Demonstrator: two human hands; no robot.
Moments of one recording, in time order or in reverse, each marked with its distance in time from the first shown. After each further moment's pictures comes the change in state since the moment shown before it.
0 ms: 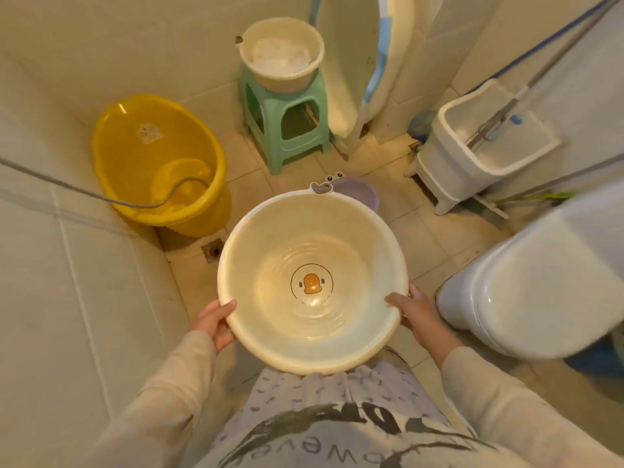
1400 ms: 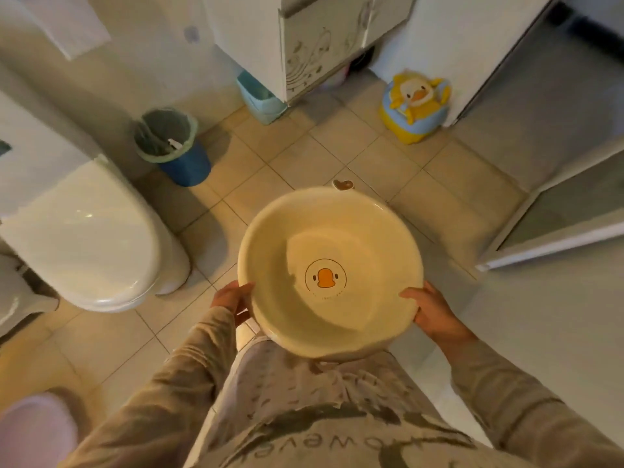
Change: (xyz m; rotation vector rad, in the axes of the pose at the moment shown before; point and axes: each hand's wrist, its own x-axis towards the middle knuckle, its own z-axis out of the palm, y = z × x) left_hand -0.211 -0.476 0.307 1.778 -0.867 -0.044; right_hand -0.392 0.492 -0.175 1.607 1.260 0.066
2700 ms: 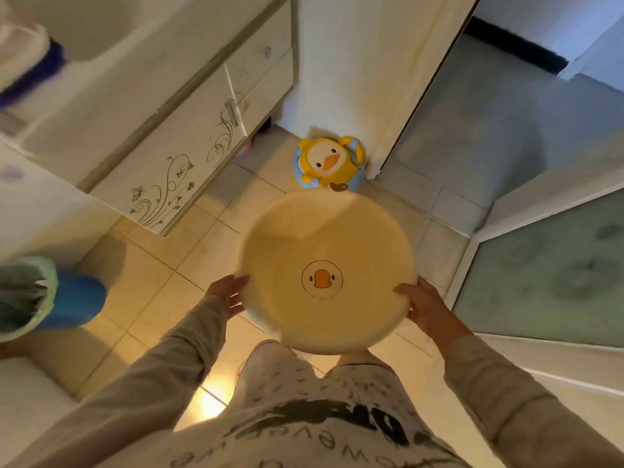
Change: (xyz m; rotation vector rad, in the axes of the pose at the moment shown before) left_hand 0.157 0.312 0.477 0.206 -0.149 -0.070; right_hand 0.301 -0.396 -0.121 0.146 0.175 0.065
